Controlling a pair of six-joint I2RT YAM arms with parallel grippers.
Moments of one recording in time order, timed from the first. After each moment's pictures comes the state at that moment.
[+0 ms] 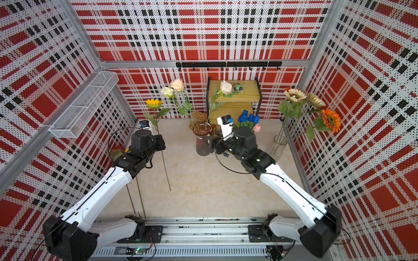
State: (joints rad) left arm -0.33 1.17 1.03 -0.32 -0.29 -0.37; right arm 0.68 1.30 1.20 -0.16 -0.26 0.29
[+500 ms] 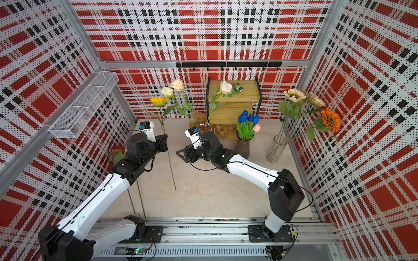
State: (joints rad) left arm -0.34 1.08 0.93 -0.13 -0.05 -0.42; right arm 0.80 1.66 1.29 0.05 -0.39 0.39
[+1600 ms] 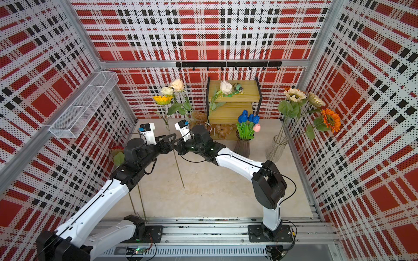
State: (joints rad) left arm -0.34 1.03 0.86 -0.01 0.04 -0.48; right arm 0.82 1.84 1.50 0.12 -0.48 0.45
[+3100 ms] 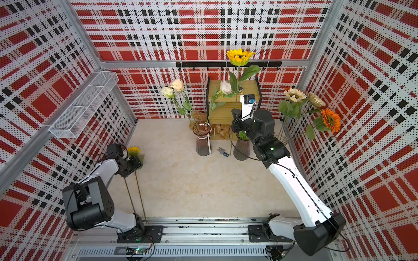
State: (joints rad) left arm 0.39 1.51 0.89 -0.52 0.15 -0.29; right arm 0.40 1.24 1.40 -0.22 -0.01 0.13
